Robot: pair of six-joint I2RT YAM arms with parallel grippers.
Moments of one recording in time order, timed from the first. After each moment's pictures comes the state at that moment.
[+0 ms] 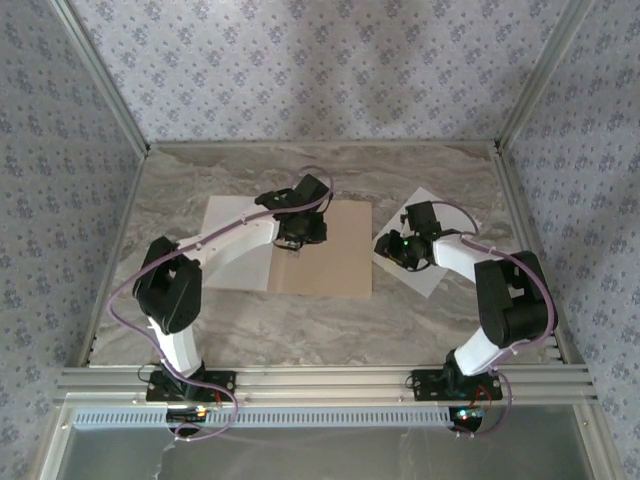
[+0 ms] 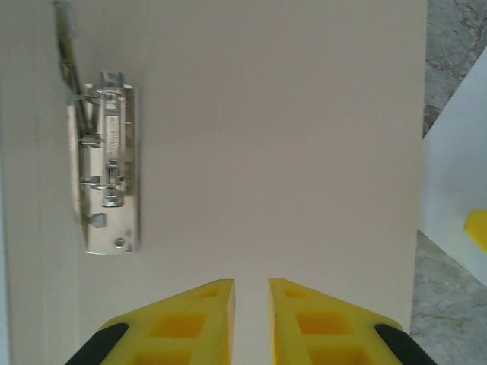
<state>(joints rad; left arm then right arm) -0.76 1.80 1.47 -0.74 -0.07 -0.72 0.25 1.59 0.80 -0.24 -0.34 0.65</state>
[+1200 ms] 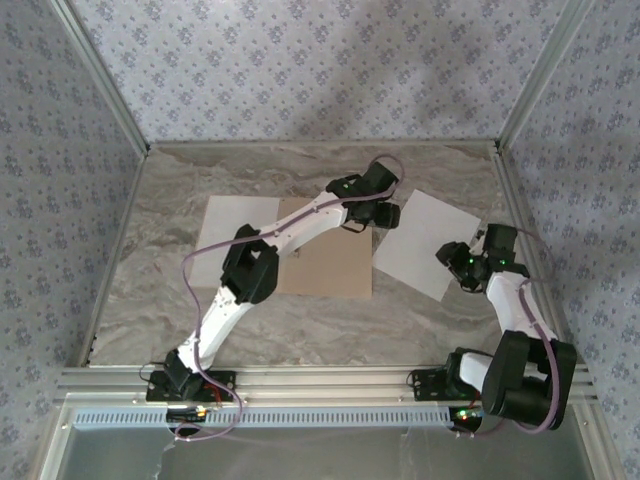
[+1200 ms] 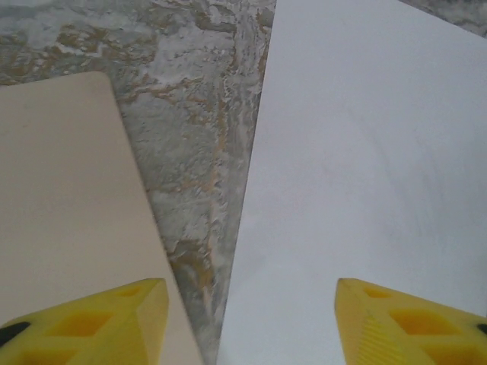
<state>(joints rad) -0.88 2.46 2.33 -0.80 0.01 -0.54 -0.26 1.15 0.60 -0.42 -0.38 0.55</state>
